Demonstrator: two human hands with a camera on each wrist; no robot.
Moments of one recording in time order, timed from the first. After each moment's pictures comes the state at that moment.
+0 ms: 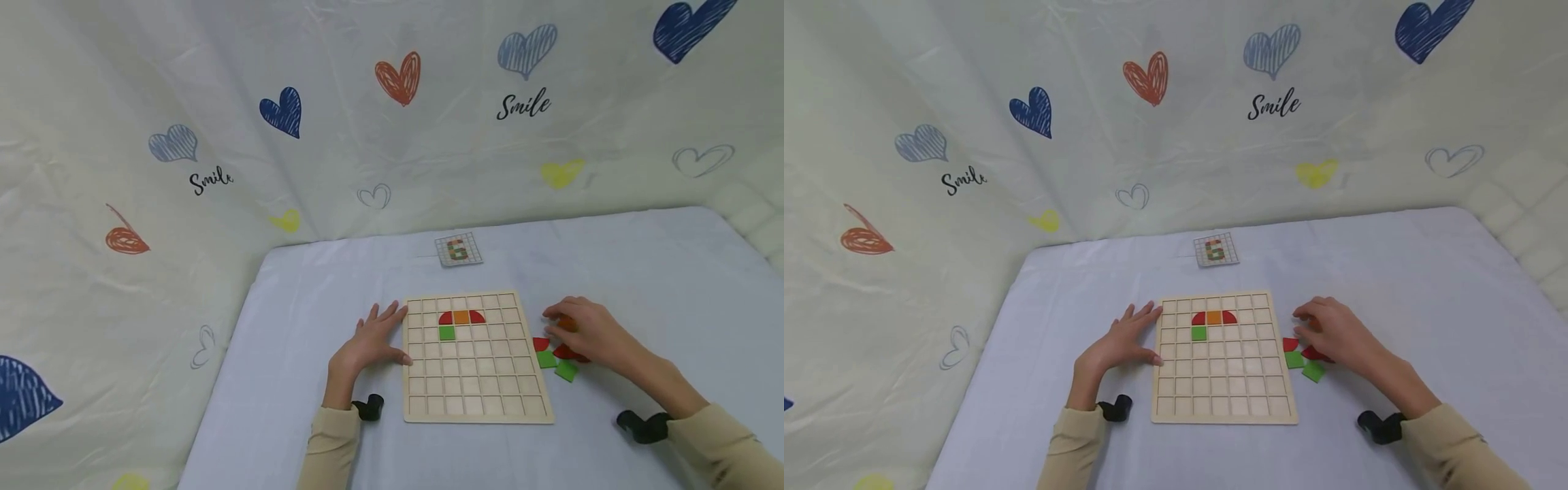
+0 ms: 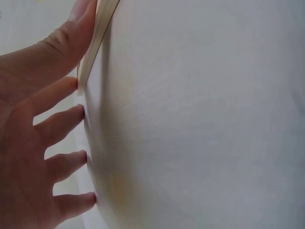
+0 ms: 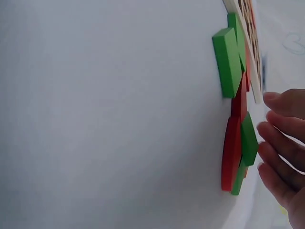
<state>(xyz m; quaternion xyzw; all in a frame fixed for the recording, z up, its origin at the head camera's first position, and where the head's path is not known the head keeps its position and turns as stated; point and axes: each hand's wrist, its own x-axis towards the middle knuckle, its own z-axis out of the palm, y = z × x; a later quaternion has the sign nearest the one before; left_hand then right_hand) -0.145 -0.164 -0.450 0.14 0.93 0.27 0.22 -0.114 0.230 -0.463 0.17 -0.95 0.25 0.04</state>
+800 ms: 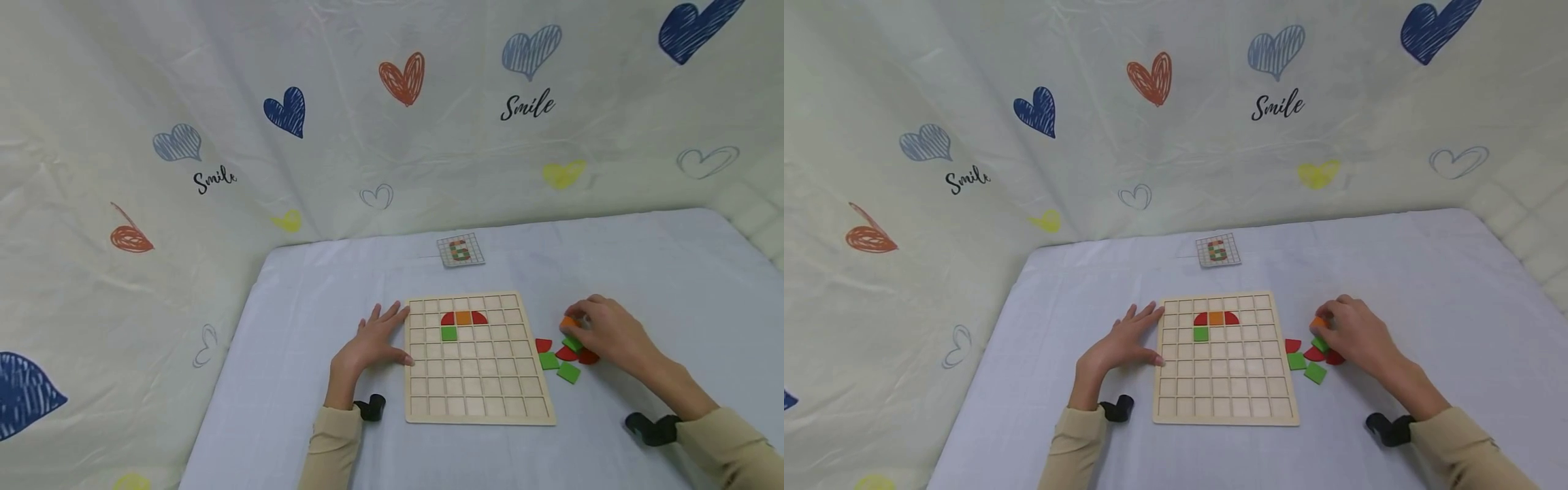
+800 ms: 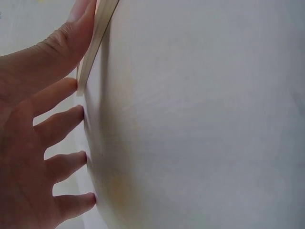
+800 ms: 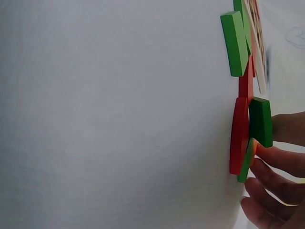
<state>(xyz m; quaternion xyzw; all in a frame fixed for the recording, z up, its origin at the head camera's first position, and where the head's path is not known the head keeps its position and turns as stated) -0.145 -0.165 -0.451 0.14 0.93 0.28 0.22 -0.115 0.246 -0.467 0.08 -0.97 0.23 0.02</state>
